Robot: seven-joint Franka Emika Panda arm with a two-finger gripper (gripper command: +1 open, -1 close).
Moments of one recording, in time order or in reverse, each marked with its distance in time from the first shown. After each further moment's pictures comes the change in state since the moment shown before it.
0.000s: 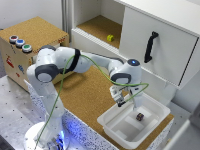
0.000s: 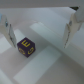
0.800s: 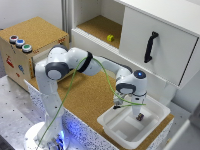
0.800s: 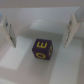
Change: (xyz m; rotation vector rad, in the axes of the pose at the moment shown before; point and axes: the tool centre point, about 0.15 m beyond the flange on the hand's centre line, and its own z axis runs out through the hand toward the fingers) arm 0.030 -0.048 0.045 0.106 0.017 0.403
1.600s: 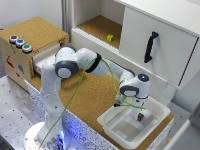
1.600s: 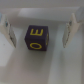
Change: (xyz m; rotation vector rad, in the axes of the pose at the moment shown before) arm 0.006 0.010 0.047 -0.072 -0.032 0.100
